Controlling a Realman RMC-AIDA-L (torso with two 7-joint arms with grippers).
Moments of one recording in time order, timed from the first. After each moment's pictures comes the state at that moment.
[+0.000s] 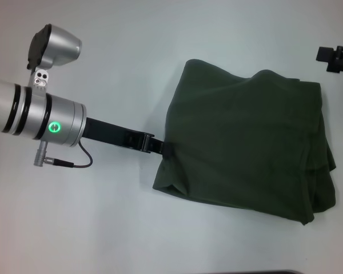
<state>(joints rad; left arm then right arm) -0.68 -2.08 -1.95 -0.55 -1.14 1.37 -2.23 0.48 1.89 -0.42 -0.59 -2.12 -1.58 2.09</state>
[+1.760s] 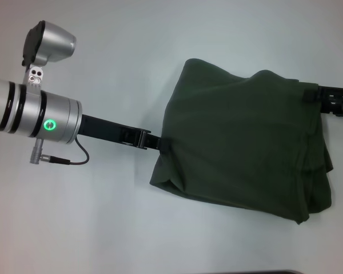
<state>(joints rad) -0.67 -2.08 -1.96 -0.57 -1.14 1.38 -2.22 0.47 1.93 -0.47 -0.52 -2.25 -1.40 2.17</state>
